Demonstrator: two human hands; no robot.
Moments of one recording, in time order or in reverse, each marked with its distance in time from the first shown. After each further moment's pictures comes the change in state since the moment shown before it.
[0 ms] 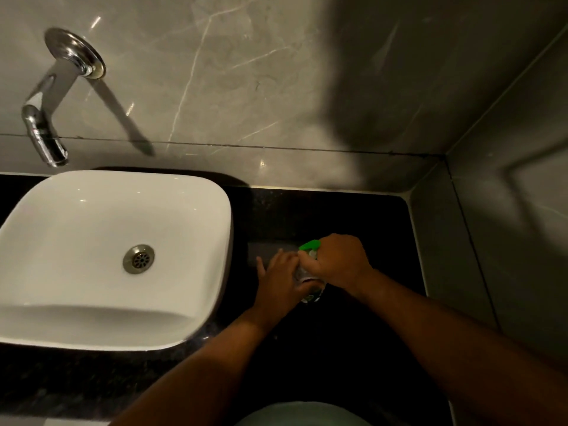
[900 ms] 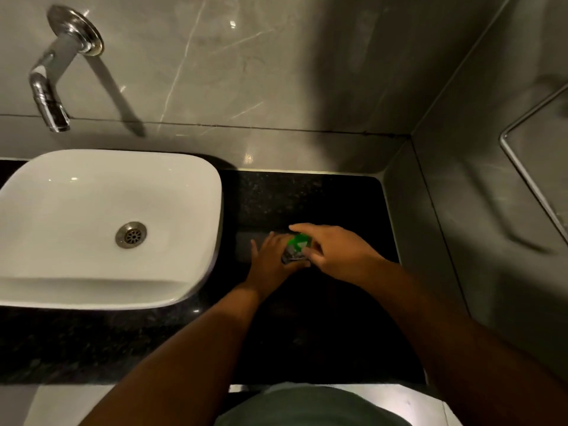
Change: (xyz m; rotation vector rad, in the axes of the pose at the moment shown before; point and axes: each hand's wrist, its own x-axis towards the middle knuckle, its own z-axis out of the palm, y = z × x) left_hand -0.025 0.001 0.011 0.007 -0.048 -0.002; right_hand -0.082 -0.024 -0.070 0.287 -0.274 -0.035
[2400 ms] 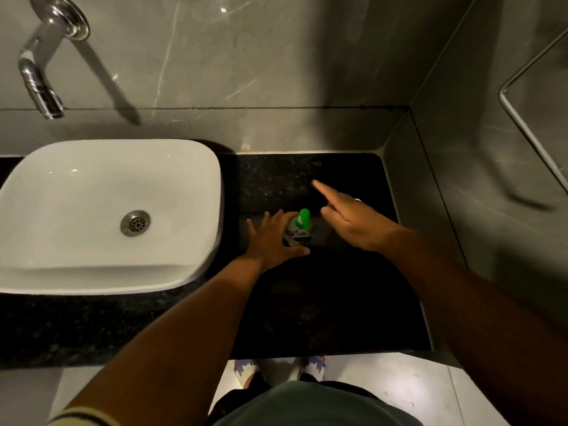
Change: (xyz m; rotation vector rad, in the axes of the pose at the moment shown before) left_hand -0.003 0.003 -0.021 0.171 -0.152 0.010; right_hand -0.002 0.042 0.003 0.119 0.060 0.070
